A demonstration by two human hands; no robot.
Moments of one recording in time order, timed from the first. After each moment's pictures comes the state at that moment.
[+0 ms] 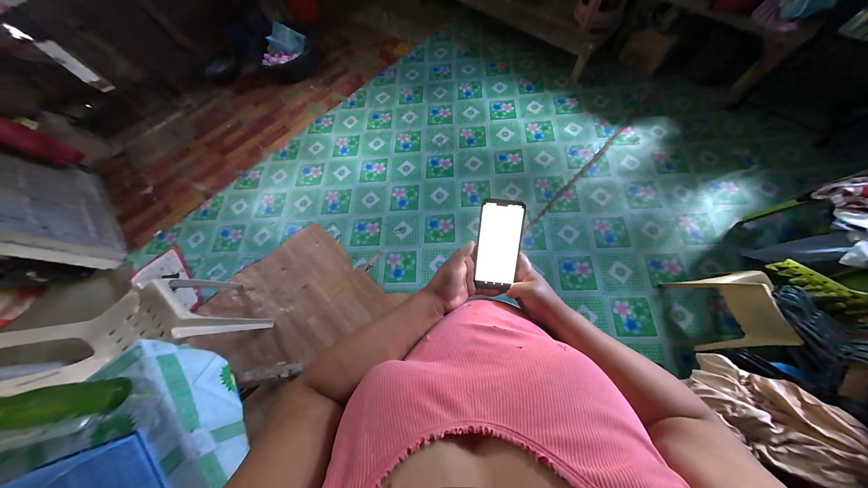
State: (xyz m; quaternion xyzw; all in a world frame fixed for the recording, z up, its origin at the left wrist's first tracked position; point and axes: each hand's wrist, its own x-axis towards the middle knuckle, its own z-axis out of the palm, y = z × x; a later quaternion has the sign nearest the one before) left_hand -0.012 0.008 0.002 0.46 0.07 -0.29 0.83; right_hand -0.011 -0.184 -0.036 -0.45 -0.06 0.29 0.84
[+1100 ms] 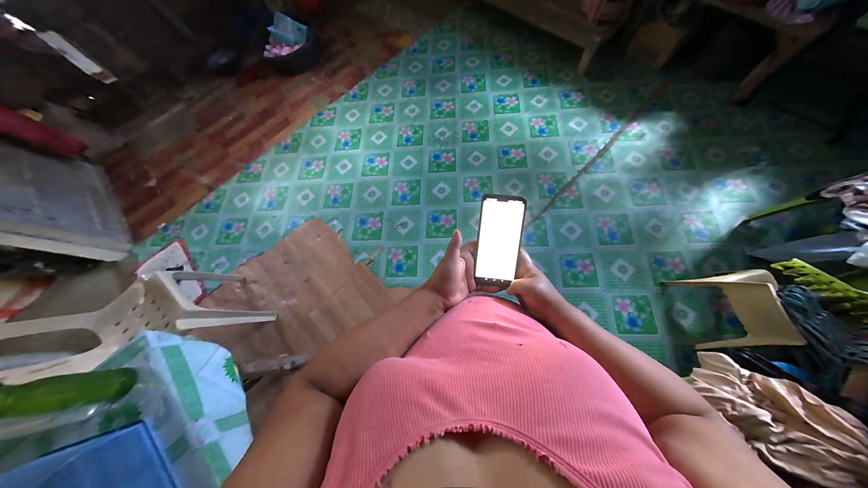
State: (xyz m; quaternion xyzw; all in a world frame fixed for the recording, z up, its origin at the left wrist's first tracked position) left_hand -0.013 0.008 0.004 0.44 0.08 -0.29 0.85; right_hand -0.011 -0.183 -0.035 -0.45 -0.06 0.29 0.84
